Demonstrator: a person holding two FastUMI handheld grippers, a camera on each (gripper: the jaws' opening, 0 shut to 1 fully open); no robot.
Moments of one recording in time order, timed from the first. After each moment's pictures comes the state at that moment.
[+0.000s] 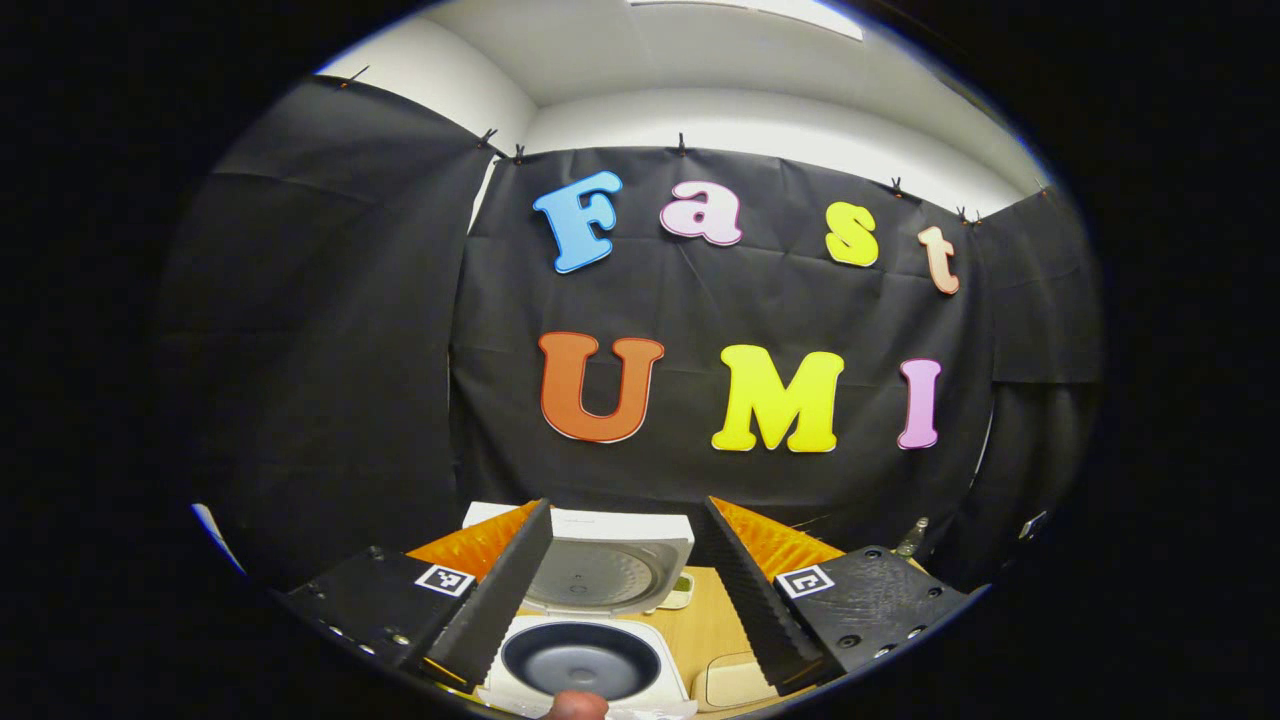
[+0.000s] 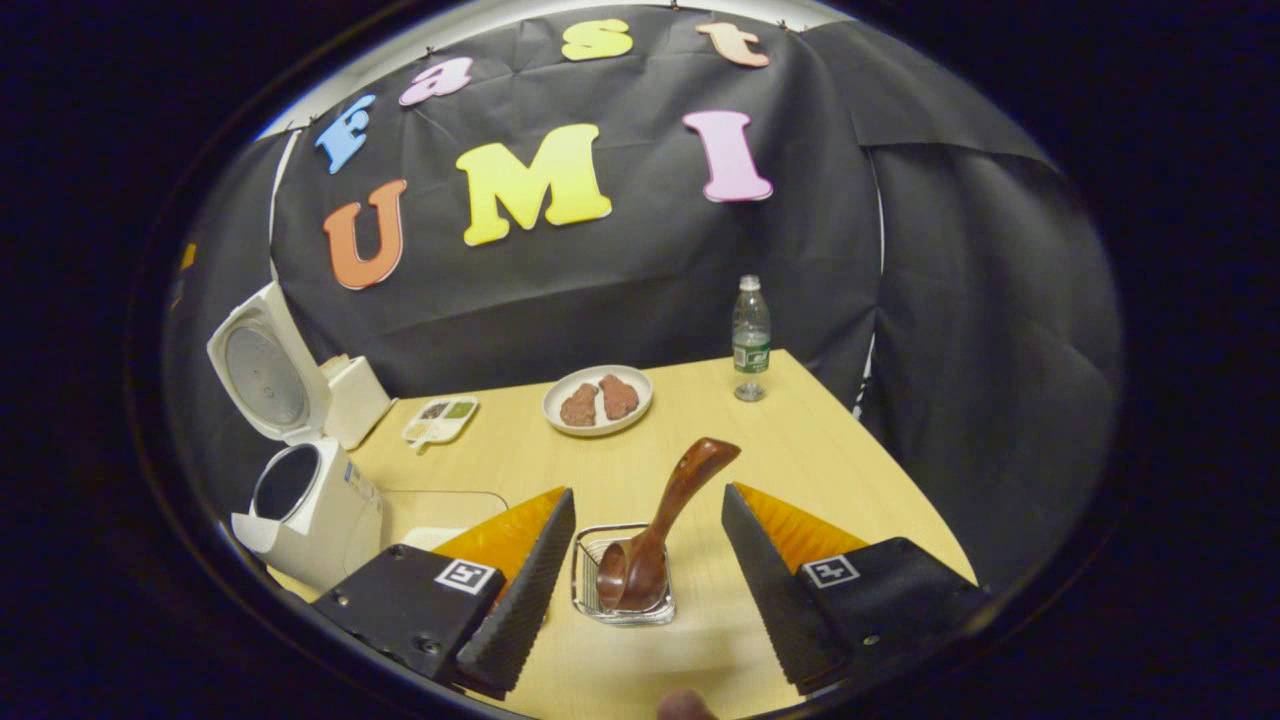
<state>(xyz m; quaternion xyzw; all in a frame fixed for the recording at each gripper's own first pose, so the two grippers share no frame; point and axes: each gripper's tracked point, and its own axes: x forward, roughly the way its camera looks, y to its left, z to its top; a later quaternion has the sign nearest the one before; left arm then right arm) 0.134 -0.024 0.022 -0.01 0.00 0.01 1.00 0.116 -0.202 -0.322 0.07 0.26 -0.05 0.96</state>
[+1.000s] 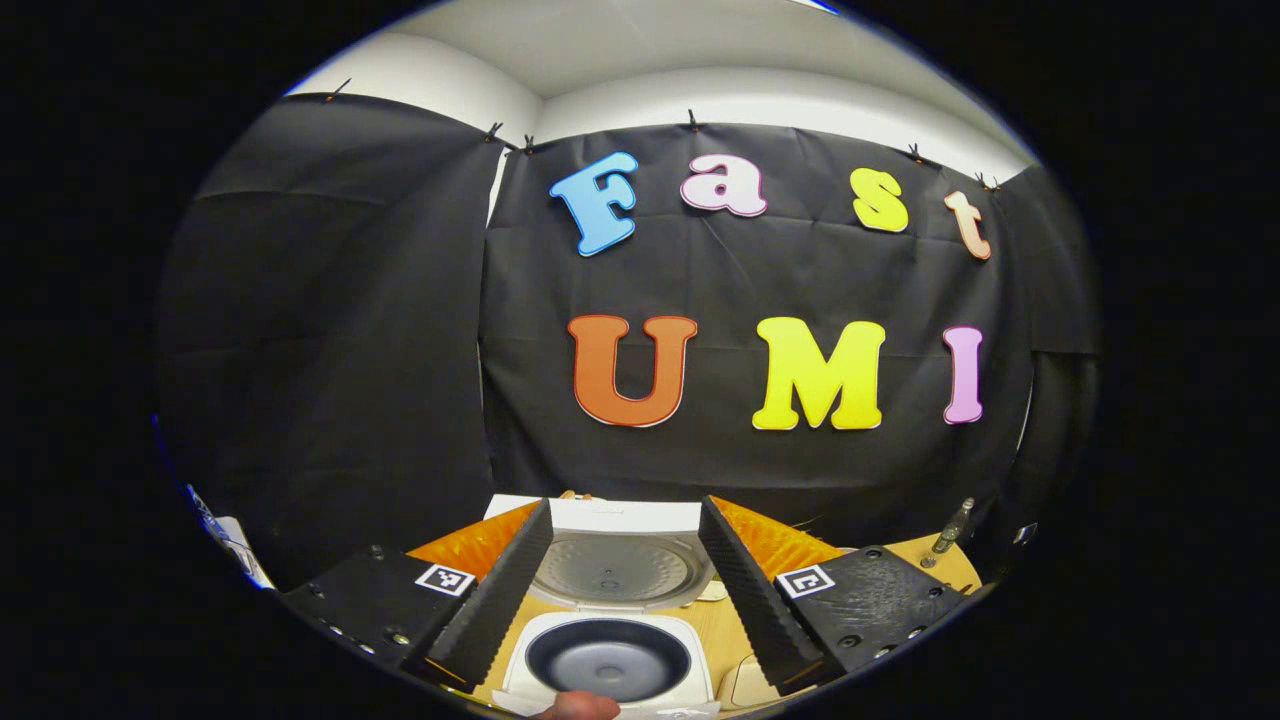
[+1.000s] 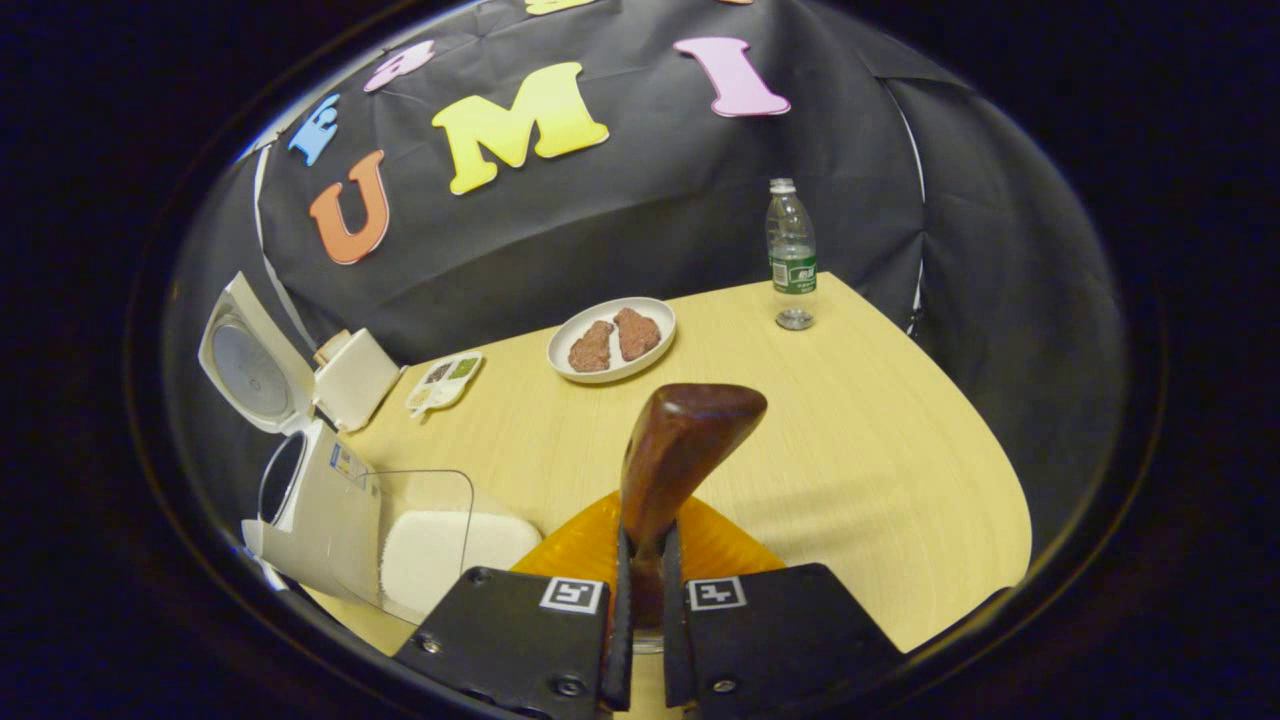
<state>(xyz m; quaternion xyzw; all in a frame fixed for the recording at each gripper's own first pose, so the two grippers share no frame) 0.144 -0.017 0.000 0.03 0.03 0.06 1.00 0.154 -0.200 -0.380 0.11 0.33 -0.01 0.94</state>
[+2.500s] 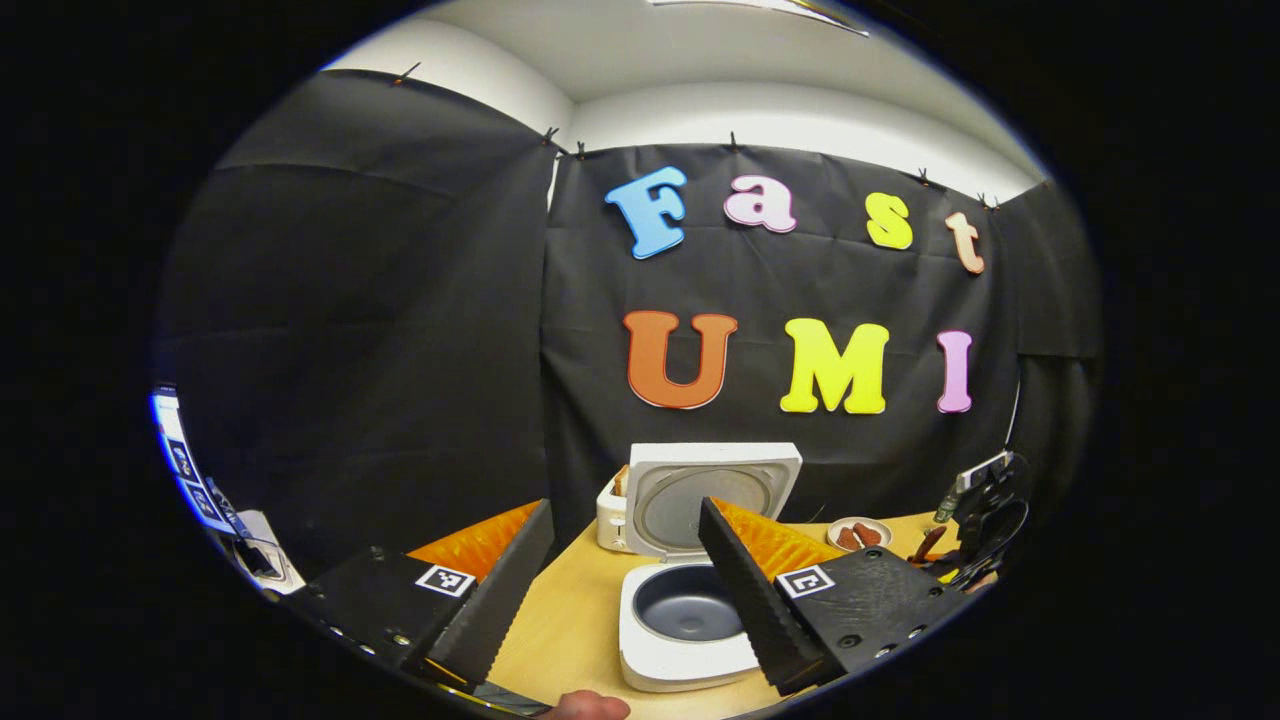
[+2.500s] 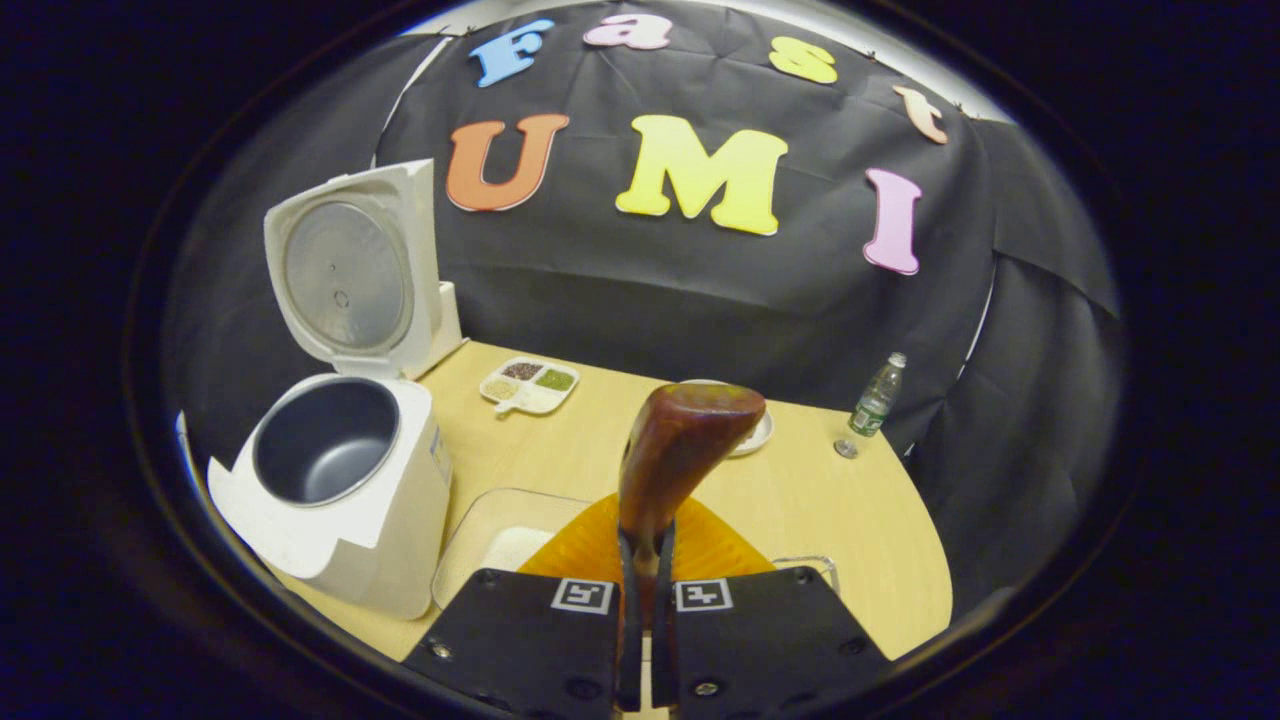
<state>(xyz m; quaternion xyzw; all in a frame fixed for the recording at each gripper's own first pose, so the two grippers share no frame) 0.016 0.102 -0.020 -0.01 0.04 0.07 1.00 0.150 -0.004 -0.310 -0.10 0.26 0.01 0.96</state>
